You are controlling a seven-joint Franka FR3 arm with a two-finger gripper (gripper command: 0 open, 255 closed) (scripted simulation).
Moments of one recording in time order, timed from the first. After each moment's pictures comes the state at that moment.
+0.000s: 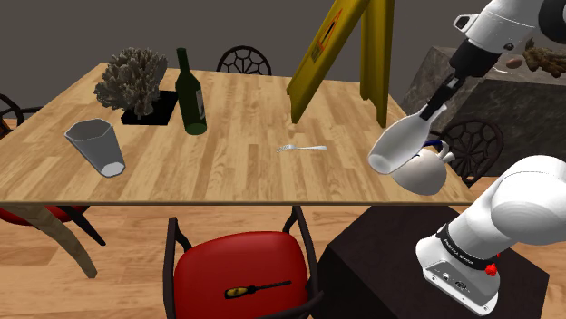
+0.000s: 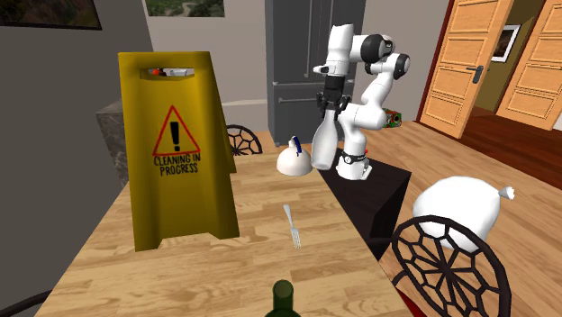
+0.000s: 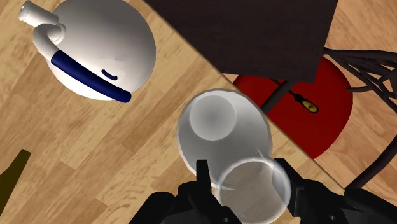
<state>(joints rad) 0.01 -1.08 -0.05 -2.63 -0.03 1.68 -0.13</state>
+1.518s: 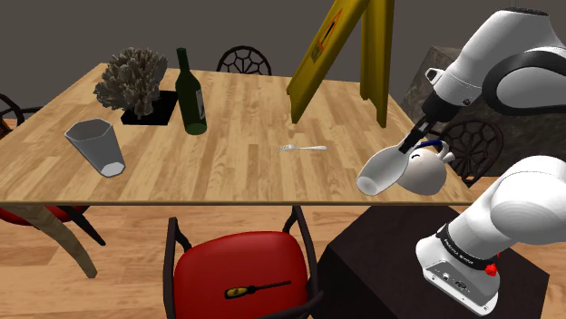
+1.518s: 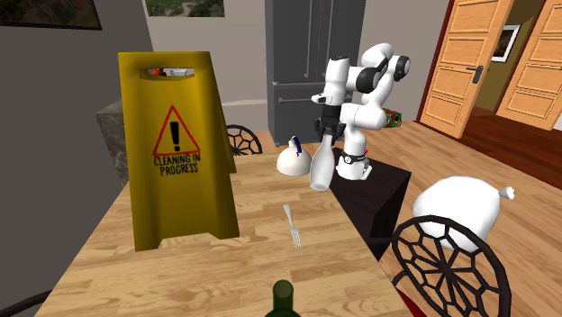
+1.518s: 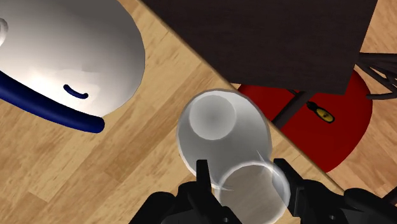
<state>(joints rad) 0.00 -1.12 -0.07 -2.94 -0.04 1.94 -0.14</state>
